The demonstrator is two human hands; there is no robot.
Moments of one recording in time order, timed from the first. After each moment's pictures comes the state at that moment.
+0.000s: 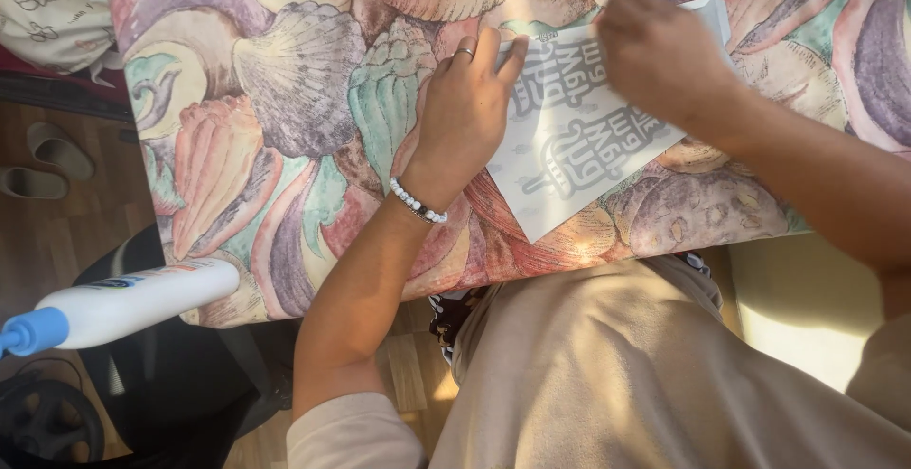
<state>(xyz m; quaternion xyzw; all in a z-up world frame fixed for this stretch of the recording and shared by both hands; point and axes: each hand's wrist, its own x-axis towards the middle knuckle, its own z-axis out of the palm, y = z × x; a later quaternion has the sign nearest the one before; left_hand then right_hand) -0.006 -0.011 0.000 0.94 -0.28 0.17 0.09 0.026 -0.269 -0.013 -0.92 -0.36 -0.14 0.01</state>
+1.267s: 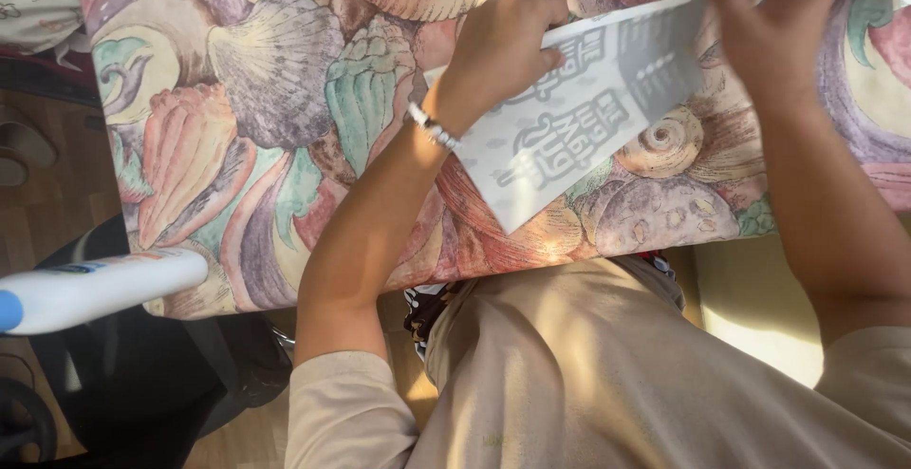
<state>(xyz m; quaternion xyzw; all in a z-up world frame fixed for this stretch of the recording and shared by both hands) 0.064 -0.071 -0.003 0.93 -0.29 0.00 0.25 0.042 -0.367 -0.011 -0.84 -0.24 -0.23 0.42</state>
